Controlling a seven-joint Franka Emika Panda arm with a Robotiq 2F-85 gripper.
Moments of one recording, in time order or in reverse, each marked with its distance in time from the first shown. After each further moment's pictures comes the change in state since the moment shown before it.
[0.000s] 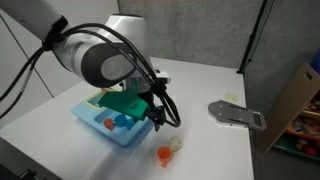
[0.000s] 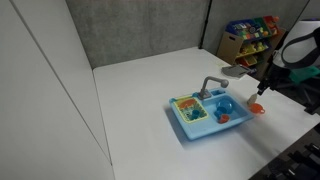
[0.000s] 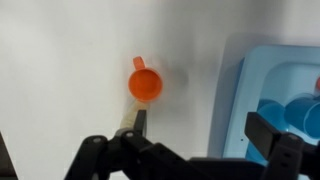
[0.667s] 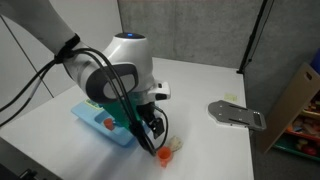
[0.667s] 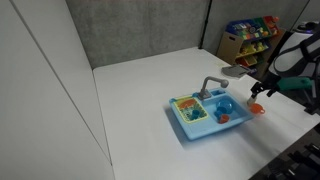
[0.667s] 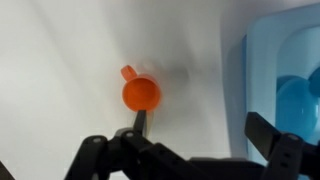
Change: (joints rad) arm 0.000 0.100 0.005 0.004 0.100 0.126 0.175
